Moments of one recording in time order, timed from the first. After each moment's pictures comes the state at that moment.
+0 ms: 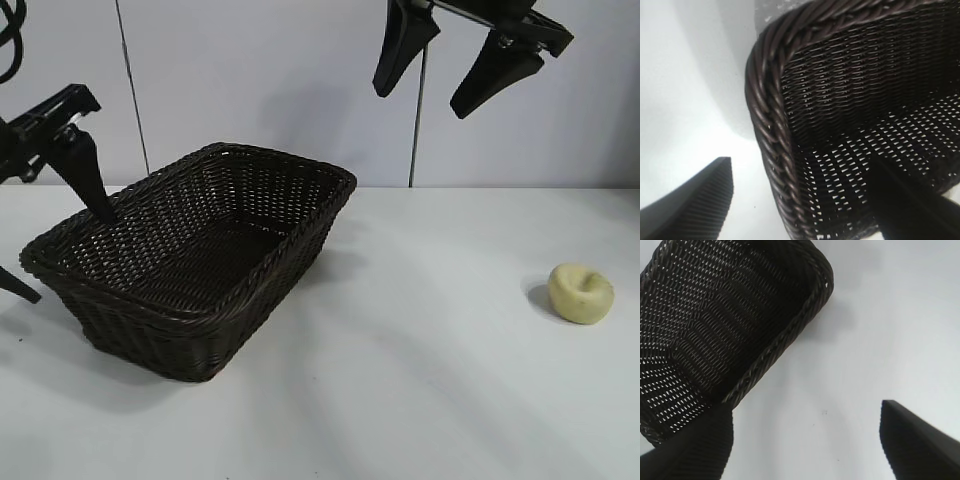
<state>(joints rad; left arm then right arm) -0.28 1.61 -0.94 -0.40 0.67 -0.85 0.27 1.83 -1.67 0.31 1.05 -0.10</state>
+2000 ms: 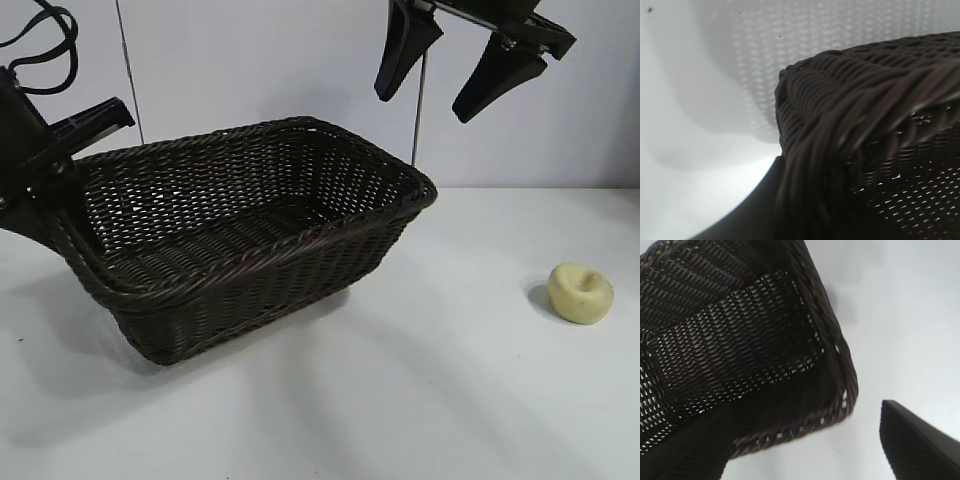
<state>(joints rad) -0.23 1.78 -1.18 -0.42 0.90 -0.40 0.27 1.83 -1.67 0.31 1.08 -0.10</state>
